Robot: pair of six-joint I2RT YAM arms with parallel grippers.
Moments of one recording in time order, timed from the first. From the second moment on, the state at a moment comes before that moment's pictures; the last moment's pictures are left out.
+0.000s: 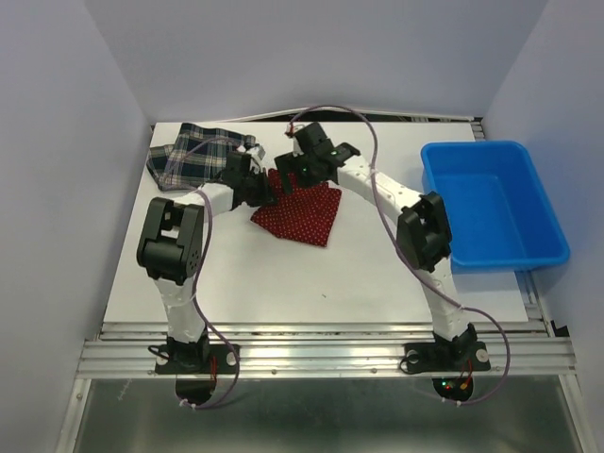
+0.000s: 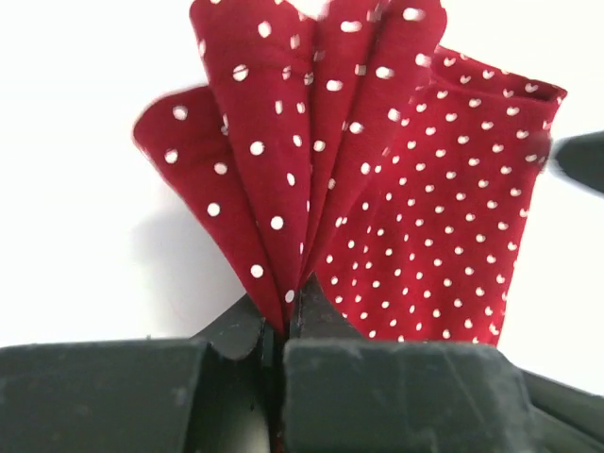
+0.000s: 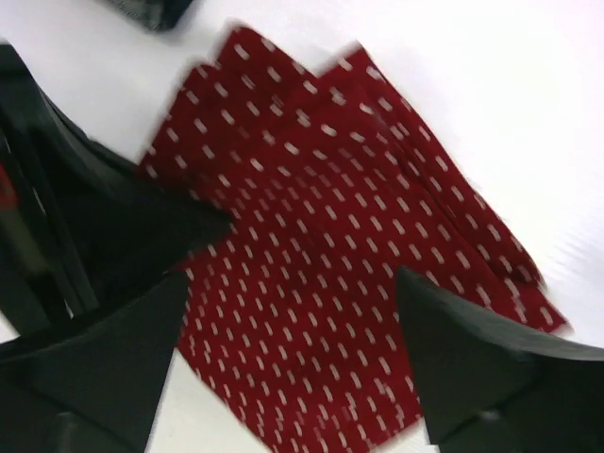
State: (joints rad) left arm -0.26 1.85 1.08 -0.02 0.35 -0.45; right arm 0.69 2.29 2.12 -0.66 0.01 0.21
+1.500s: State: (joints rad) left arm 0.04 2.22 2.27 -0.67 0.16 0.08; right arm 0.35 1.85 1.69 -0.68 -0.08 0.14
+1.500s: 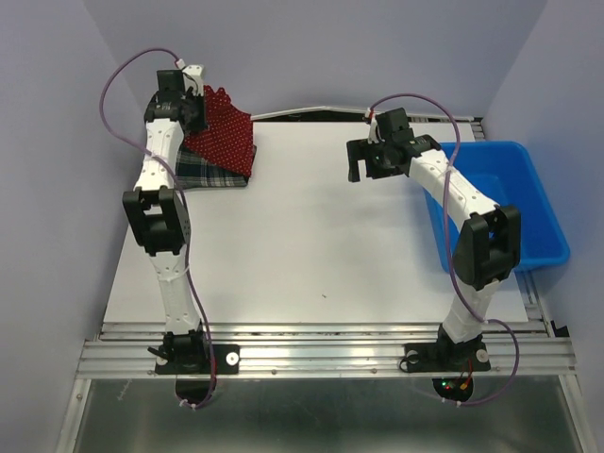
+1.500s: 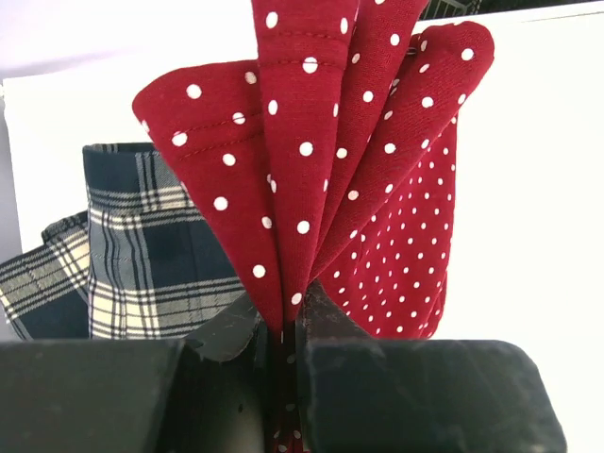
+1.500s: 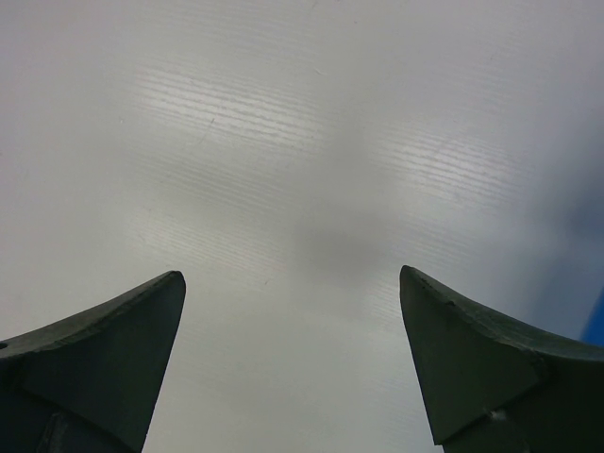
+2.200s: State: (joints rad) left arm 0.20 2.30 2.25 -0.65 0.25 0.06; right arm 0.35 1.85 1.69 -0.68 -0.09 0.14
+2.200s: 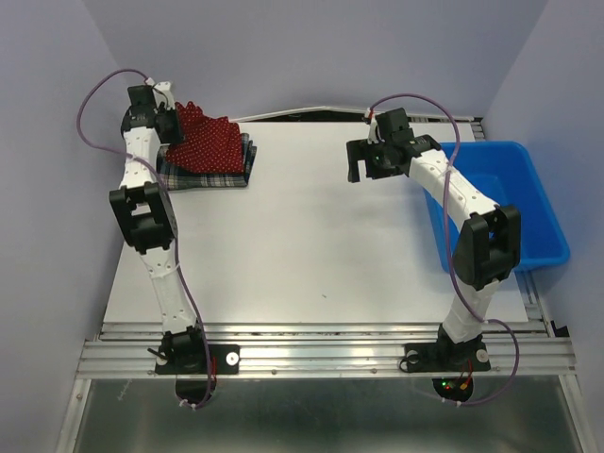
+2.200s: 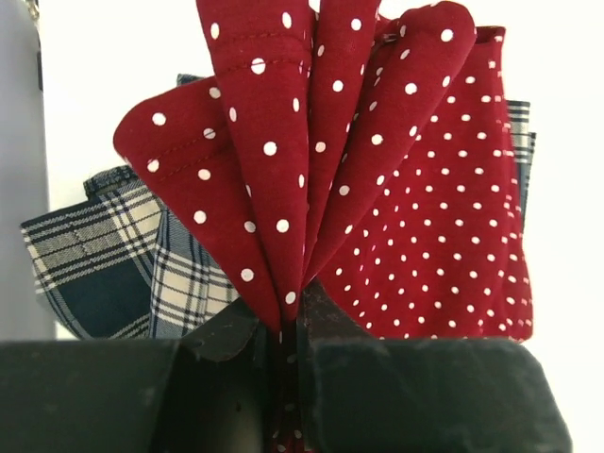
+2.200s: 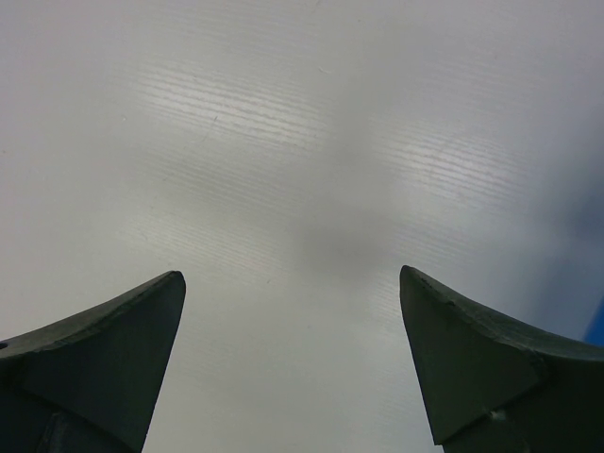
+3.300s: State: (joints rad) left arm 0.28 1.73 2.02 -0.68 0.11 0.30; right arm 0.11 1.65 1.54 -0.68 -0.19 0.08
